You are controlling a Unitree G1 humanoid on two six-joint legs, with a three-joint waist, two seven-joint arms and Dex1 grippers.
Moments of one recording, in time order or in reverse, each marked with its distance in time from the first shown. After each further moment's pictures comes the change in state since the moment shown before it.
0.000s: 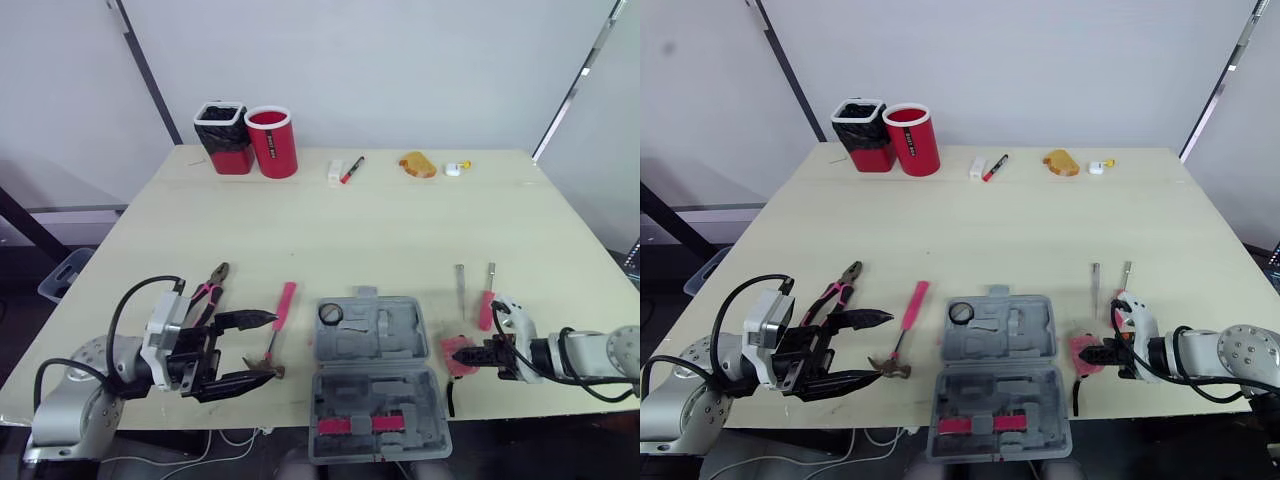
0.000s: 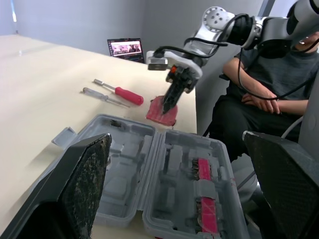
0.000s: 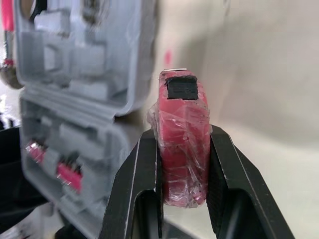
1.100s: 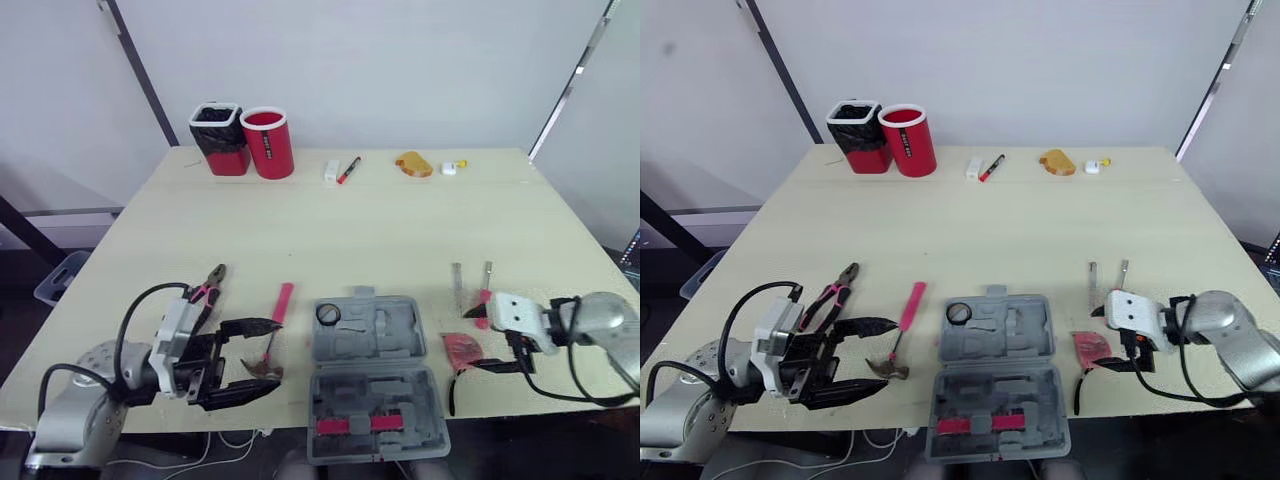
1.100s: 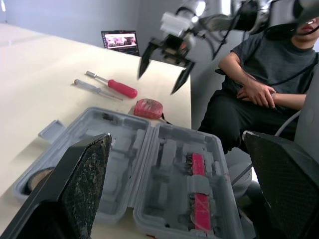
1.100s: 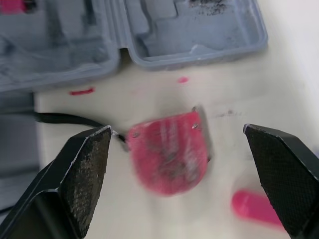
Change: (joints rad) left arm 0.029 0.014 -0.039 -0.037 0.000 0.003 0.032; right arm -0.033 -0.124 0.226 0.025 -1.133 -1.178 0.974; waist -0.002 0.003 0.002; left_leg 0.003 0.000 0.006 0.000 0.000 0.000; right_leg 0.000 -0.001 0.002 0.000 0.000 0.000
